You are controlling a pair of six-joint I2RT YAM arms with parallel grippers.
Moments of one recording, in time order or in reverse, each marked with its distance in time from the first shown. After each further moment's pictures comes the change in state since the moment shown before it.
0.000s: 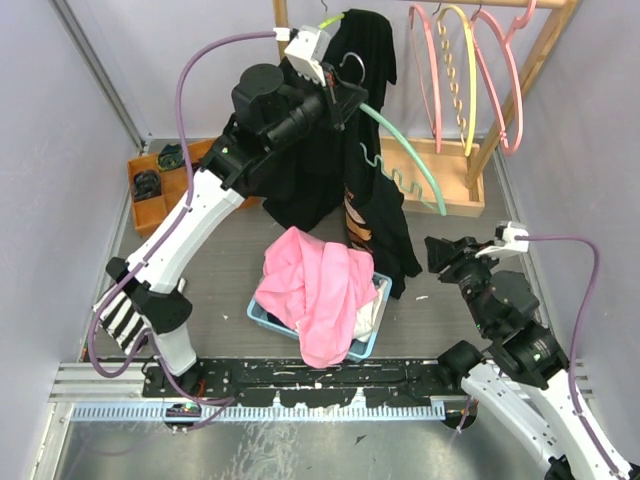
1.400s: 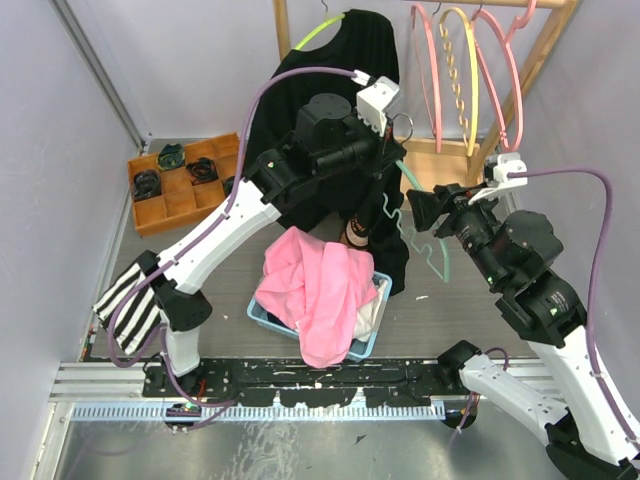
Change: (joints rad) left arm -0.178 0.098 0.026 -0.203 0.013 0.160; right arm 0.000 0.385 0.497 0.008 -0.168 -0.255
